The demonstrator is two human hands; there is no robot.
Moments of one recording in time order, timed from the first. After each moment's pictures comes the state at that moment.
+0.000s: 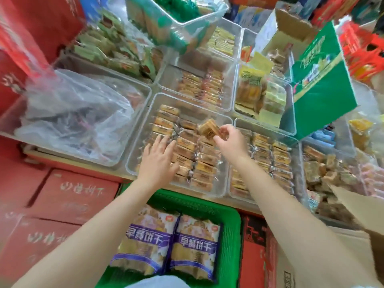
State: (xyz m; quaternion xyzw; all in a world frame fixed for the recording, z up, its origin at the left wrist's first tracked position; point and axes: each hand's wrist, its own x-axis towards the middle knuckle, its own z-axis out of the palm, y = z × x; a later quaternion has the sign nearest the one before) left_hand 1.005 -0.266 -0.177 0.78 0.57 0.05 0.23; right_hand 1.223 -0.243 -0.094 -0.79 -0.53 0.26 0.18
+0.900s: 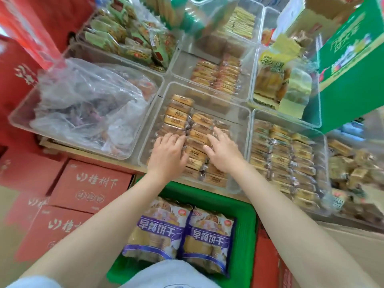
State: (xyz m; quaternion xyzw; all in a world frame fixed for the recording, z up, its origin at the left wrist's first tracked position) left_hand 0.996 -0.257 -0.189 0.79 0.58 0.09 0.20; right_hand 1.186 -0.246 -0.152 -0.69 -0.68 0.24 -0.09
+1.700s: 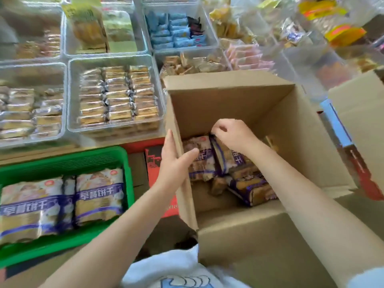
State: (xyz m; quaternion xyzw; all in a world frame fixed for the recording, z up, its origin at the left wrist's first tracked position) left_hand 1.384 -0.619 -0.090 0.54 0.46 0.20 0.68; right_hand 1.597 -0.649 -0.064 -0.81 -0.49 0.28 0.17
